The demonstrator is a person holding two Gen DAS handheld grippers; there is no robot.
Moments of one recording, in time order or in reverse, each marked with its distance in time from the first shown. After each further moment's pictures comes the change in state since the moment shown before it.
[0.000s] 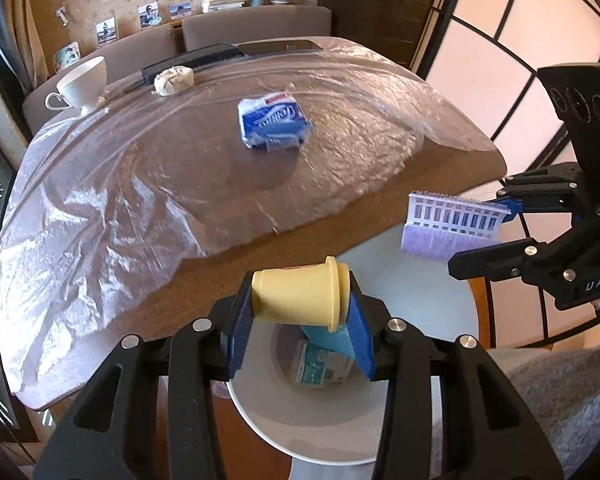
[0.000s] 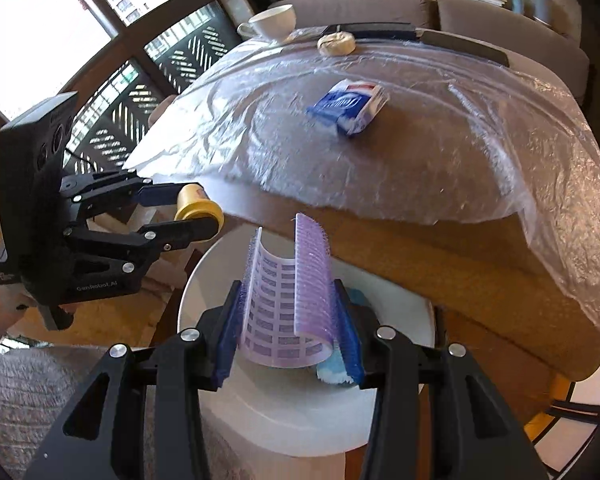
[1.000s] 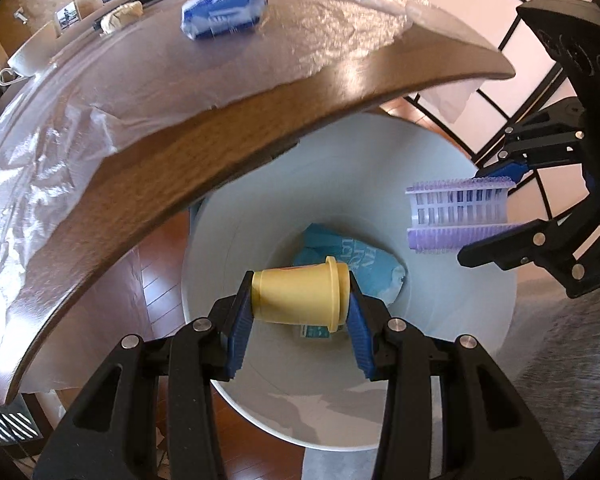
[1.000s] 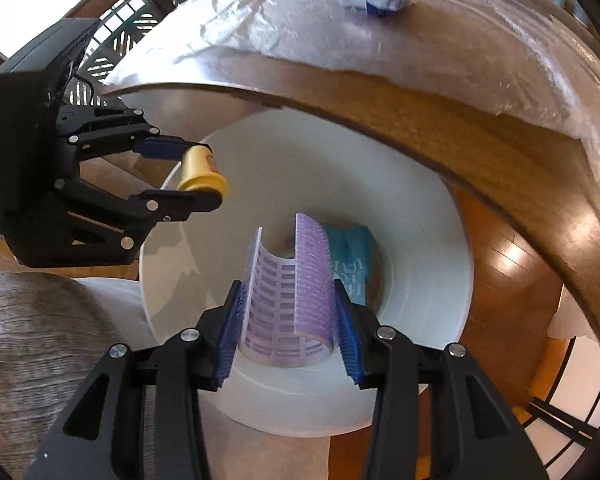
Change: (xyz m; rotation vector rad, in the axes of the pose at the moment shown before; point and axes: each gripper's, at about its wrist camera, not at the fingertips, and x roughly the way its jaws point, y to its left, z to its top) left arm 0.065 -0.016 -0.038 0.109 0.199 0.005; right arm 0.062 -0.008 -0.044 -0.086 0.215 -0.015
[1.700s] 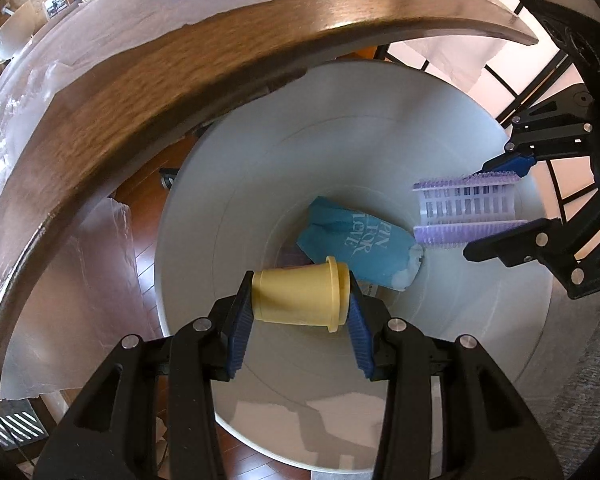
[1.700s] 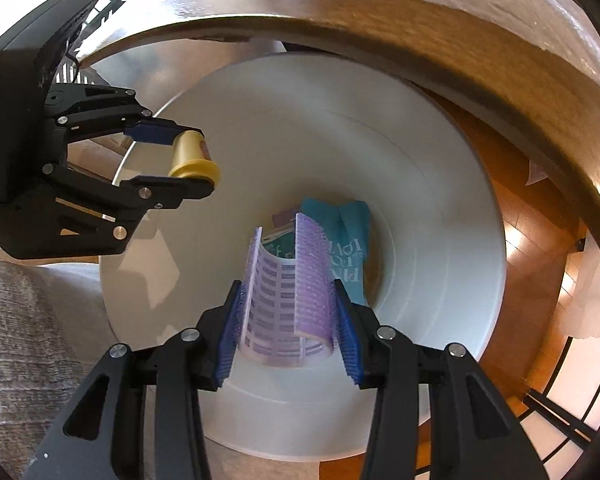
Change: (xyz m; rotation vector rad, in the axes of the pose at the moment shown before) left arm 0.040 0.003 0.004 0.012 0.084 0.006; right arm 0.049 -0.010 0.014 0.011 0.059 -0.027
